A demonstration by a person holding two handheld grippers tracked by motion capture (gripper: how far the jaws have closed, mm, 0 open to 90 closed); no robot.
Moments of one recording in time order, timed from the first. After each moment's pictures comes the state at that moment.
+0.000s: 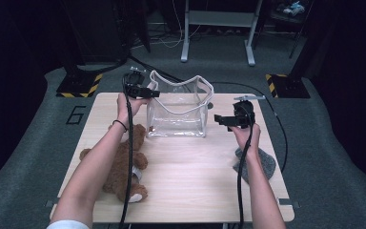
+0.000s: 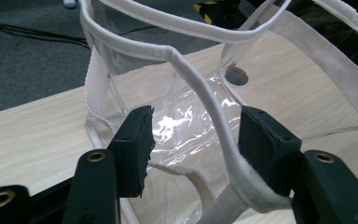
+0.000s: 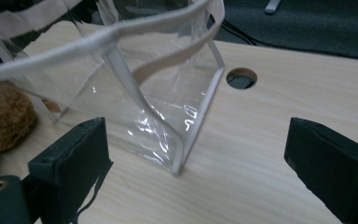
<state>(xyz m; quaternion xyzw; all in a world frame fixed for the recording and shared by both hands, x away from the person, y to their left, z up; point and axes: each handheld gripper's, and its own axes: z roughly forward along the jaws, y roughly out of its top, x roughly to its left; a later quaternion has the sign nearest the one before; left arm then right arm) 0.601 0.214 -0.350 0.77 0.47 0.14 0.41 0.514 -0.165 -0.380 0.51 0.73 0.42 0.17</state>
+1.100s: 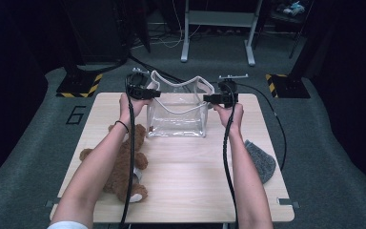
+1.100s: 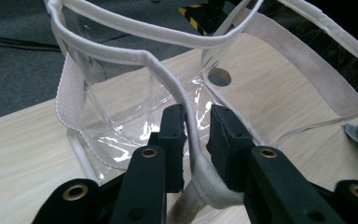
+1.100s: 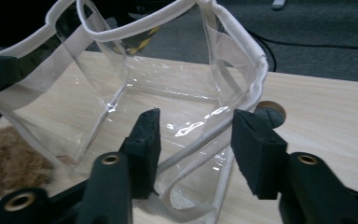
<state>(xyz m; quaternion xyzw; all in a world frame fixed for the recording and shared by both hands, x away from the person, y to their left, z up) 0.595 0.205 -0.349 0.78 0.45 0.14 0.42 0.576 -0.118 -0.355 0.53 0.71 0.43 0.14</state>
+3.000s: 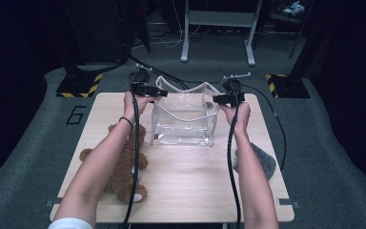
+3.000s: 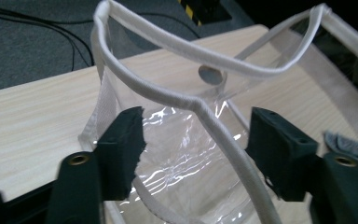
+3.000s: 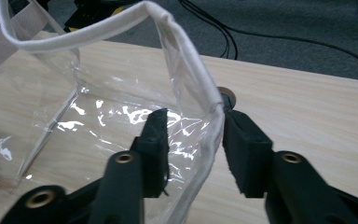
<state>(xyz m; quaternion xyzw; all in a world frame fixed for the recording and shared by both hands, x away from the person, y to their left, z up) 0.609 0.193 -0.348 0.77 0.48 0.09 0.41 0.579 -0.133 -0.354 0.56 0.72 0.36 0.19</state>
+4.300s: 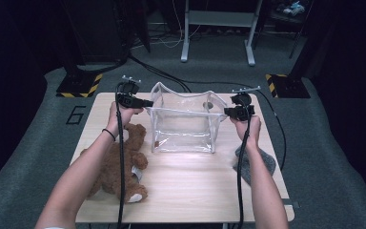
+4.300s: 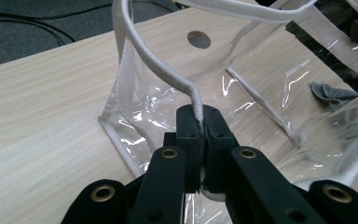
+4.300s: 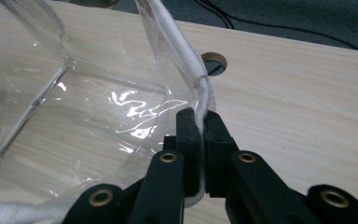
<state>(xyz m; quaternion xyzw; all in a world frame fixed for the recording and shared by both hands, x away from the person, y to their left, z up) 0.569 0.234 -0.359 0.80 0.43 0.07 0.41 0.538 -0.162 -0.372 0.54 0.74 0.35 0.19</state>
